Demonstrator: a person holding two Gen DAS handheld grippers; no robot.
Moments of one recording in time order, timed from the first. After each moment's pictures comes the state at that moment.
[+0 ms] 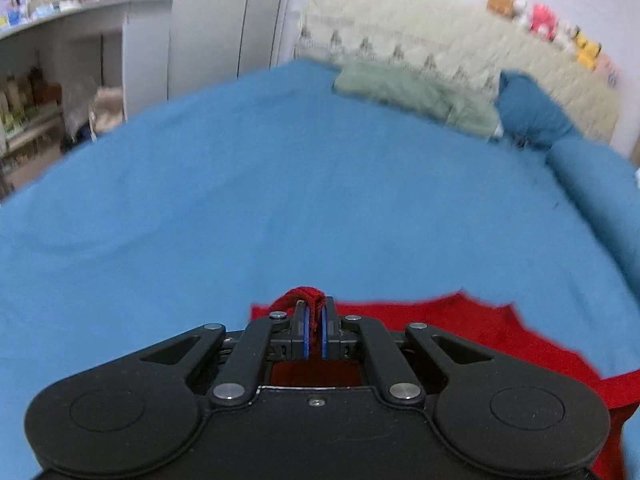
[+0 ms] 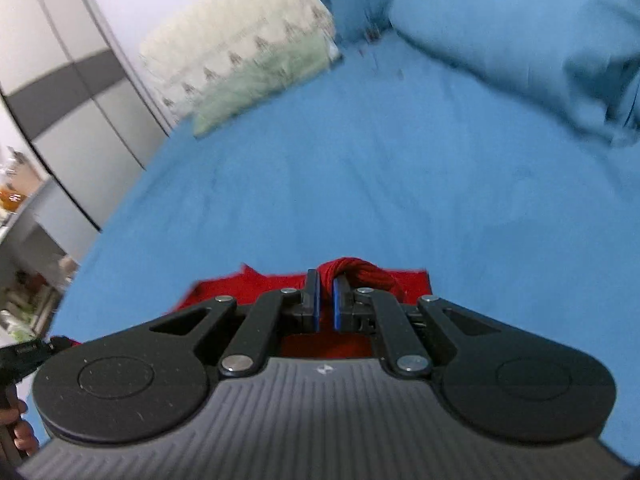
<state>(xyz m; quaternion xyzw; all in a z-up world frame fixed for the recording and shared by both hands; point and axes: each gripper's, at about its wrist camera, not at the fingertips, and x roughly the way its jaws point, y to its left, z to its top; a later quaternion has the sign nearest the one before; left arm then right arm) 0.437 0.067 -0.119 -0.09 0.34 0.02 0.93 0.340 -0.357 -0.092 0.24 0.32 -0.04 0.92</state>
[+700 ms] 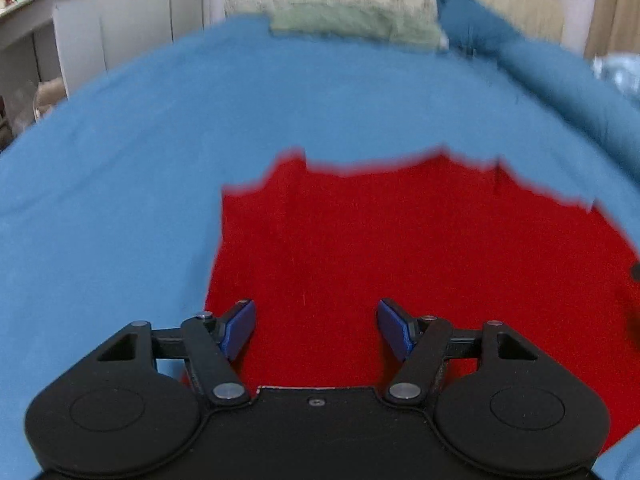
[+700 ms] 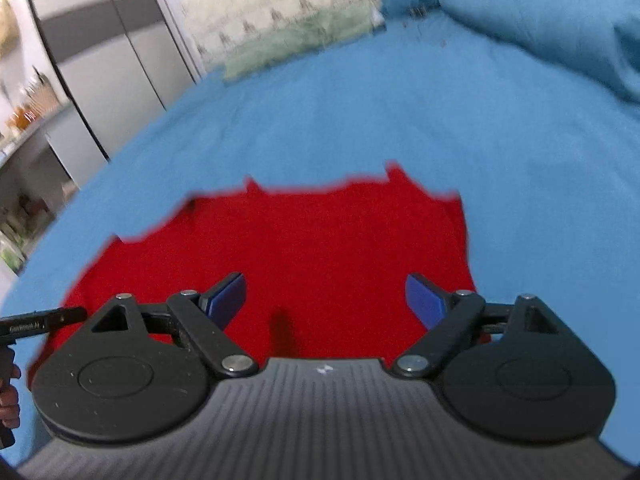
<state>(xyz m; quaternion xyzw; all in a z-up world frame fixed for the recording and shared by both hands) 0.381 0.063 -0.192 0.01 0.39 -0.06 0.92 0.318 -0.324 -0.168 0.17 0.34 0.01 0.92</state>
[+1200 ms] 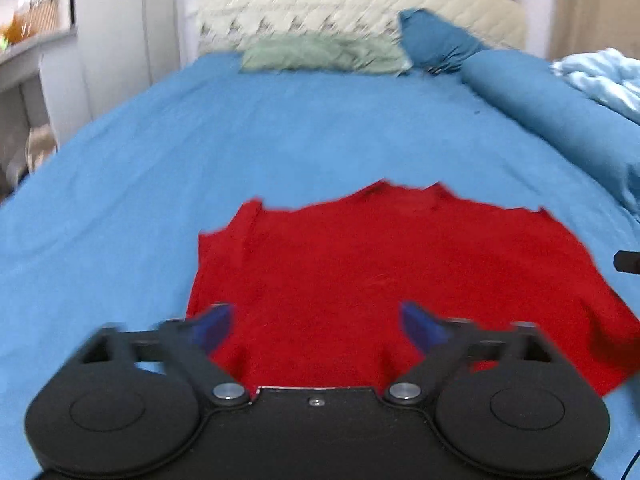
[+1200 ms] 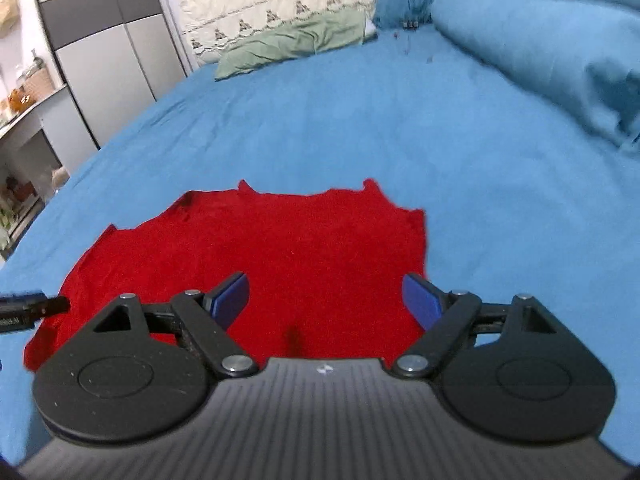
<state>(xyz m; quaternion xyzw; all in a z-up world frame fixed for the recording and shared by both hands) 0.327 0.037 -0.130 0.03 0.34 -0.10 0.94 0.278 -0.324 -0.119 0.11 0.33 0.00 0.94</state>
